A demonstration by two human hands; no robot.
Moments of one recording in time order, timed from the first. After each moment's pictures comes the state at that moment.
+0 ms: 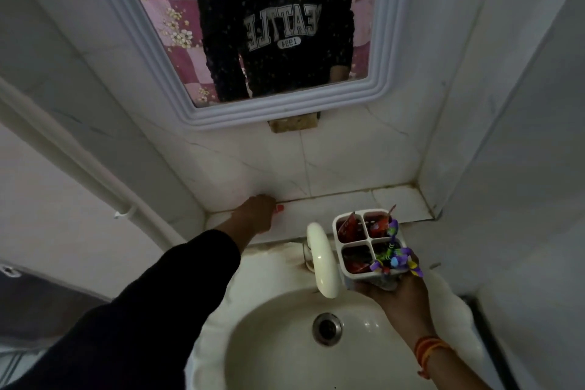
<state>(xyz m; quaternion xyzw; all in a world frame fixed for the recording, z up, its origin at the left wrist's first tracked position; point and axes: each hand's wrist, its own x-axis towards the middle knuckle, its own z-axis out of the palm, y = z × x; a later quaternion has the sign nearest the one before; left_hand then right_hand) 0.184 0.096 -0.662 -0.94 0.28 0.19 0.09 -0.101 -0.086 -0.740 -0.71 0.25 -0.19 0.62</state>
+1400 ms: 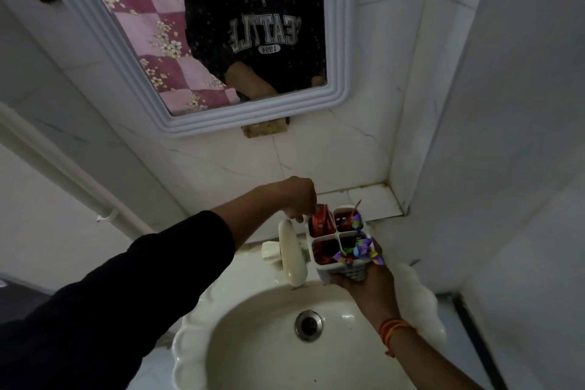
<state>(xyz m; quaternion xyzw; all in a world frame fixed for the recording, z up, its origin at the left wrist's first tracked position) 0.092 -0.013 -0.552 -0.88 0.35 0.32 0.00 -0.104 -0.085 -0.730 -0.75 0.24 -0.20 0.59</state>
